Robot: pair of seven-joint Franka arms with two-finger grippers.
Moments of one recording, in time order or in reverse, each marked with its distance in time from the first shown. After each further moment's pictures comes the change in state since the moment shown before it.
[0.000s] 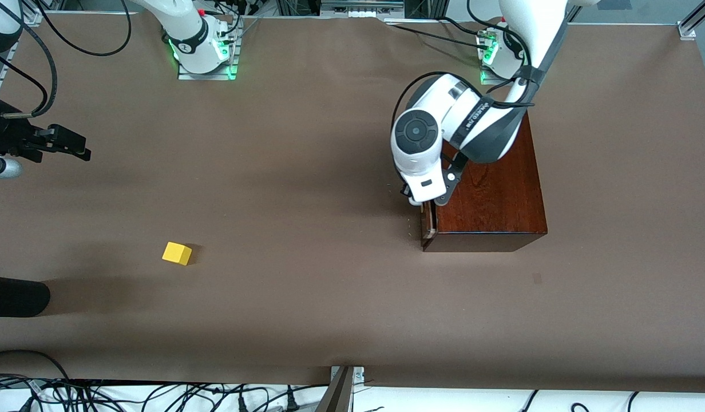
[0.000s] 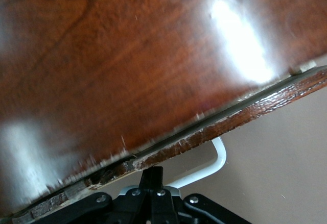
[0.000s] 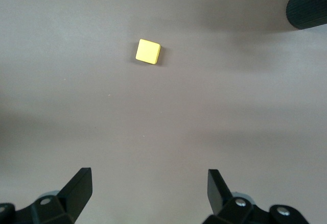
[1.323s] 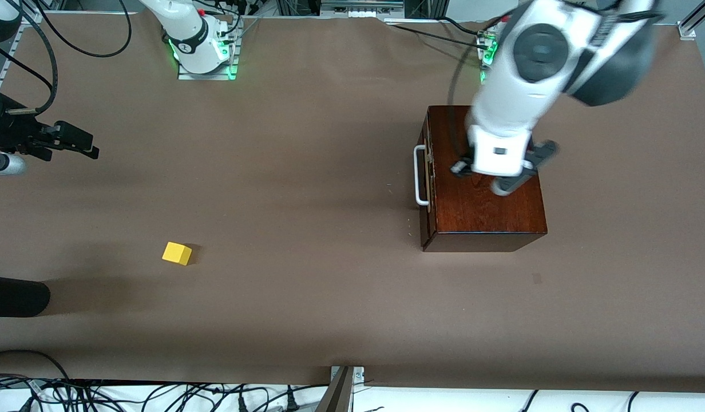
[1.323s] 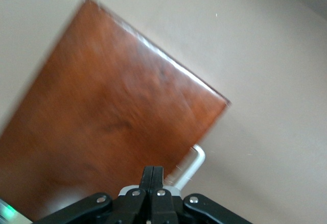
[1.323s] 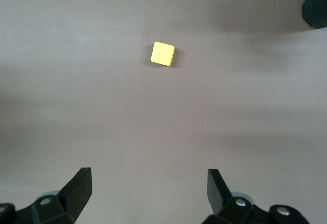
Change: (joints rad) left arm 0.229 -0.261 -0.033 0.051 -0.034 -0.115 0.705; right arm -0.443 -0.018 0.491 0.000 -0.005 0.000 0.060
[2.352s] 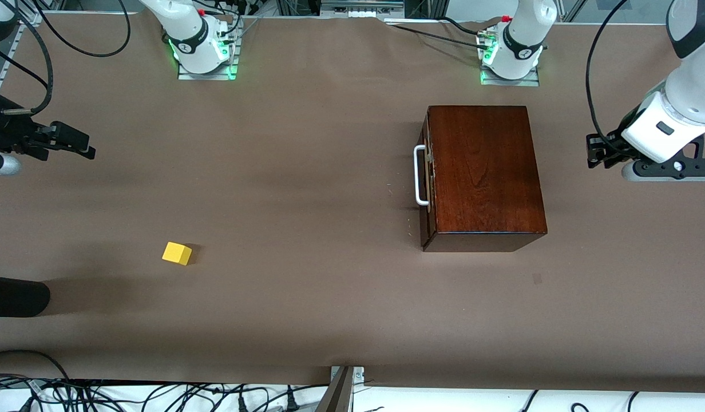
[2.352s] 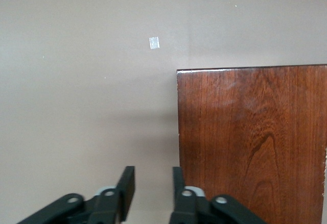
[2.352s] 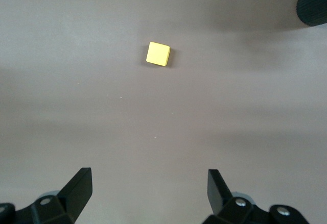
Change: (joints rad) left arm 0.078 -0.176 0.269 -0.103 -0.017 -0.067 0.976; right arm 0.021 0.000 -0.038 0.000 0.000 0.000 0.001
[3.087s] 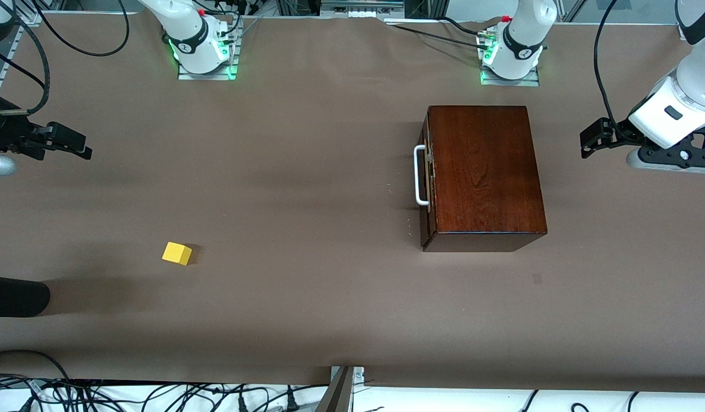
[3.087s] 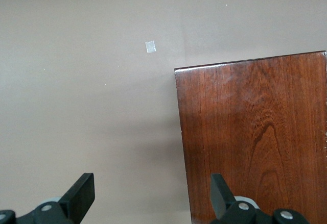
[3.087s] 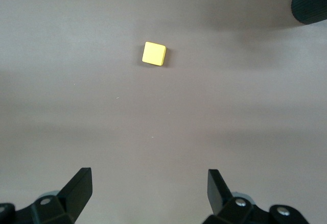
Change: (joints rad) left arm -0.020 -0.045 0.027 -0.039 -0.001 0.023 0.074; right arm 0.074 0.000 -0.085 0.000 -0.001 -0.001 0.000
